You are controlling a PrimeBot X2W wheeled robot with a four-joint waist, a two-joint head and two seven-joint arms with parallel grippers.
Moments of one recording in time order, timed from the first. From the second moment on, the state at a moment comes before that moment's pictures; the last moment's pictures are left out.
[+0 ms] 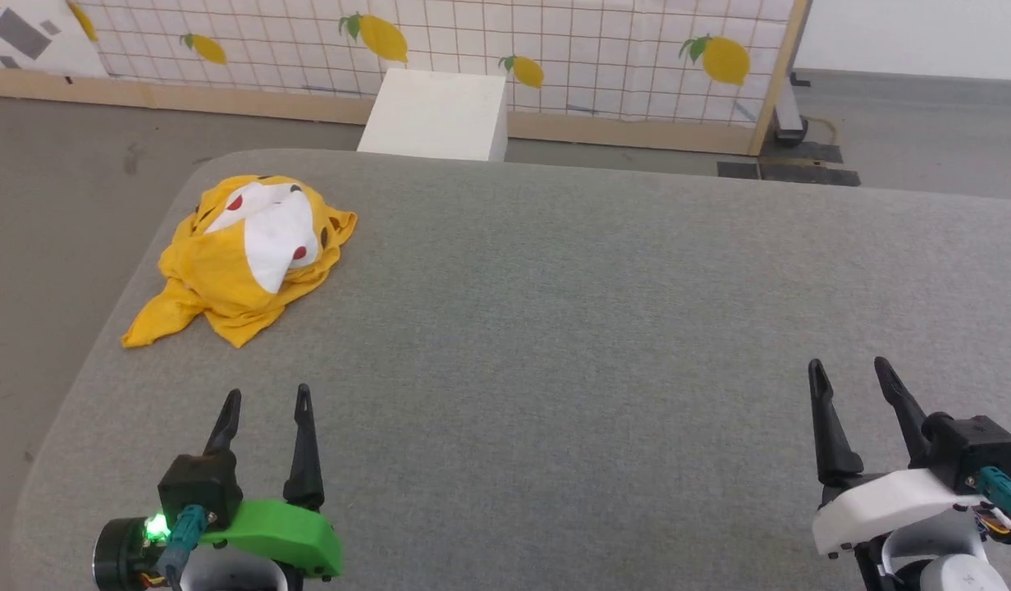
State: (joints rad) left arm 0.05 0.05 0.00 -0.01 -0.08 0.01 -0.12; right arm -0.01 -0.05 -0.10 0.09 0.09 0.13 -0.11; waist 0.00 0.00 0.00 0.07
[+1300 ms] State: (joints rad) left arm 0.08 0.05 0.02 -0.03 -0.15 0.04 -0.20; right arm -0.01 -0.05 -0.11 0.18 0.13 0.13 -0.20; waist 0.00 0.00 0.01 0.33
